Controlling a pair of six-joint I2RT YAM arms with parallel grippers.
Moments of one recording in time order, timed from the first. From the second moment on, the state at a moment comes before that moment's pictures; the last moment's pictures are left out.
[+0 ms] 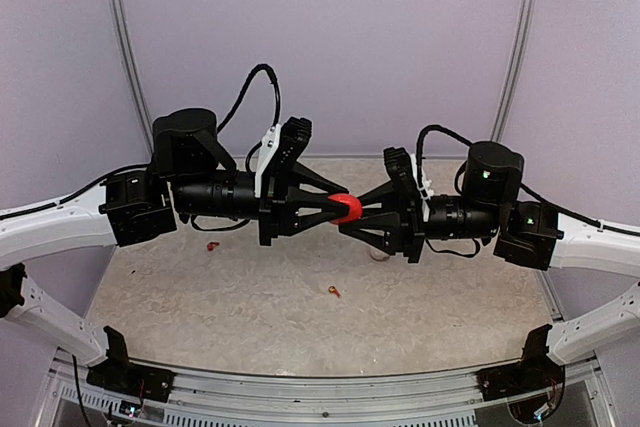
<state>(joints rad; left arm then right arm) -1.08 1.32 1.20 0.02 0.46 0.17 1.02 1.14 0.92 0.18 -0.47 -0.16</state>
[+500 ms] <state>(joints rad) -1.08 1.32 1.20 0.04 0.44 0.18 1.02 1.14 0.92 0.20 -0.49 -0.15</state>
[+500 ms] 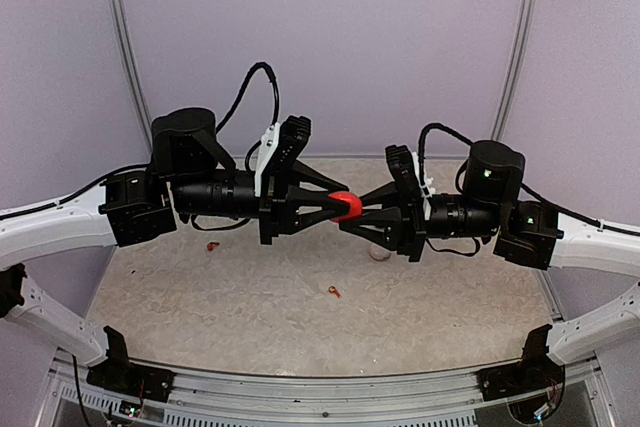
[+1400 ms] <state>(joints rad) -1.09 1.31 1.20 0.04 0.39 0.19 1.02 1.15 0.92 0.22 -0.50 -0.12</state>
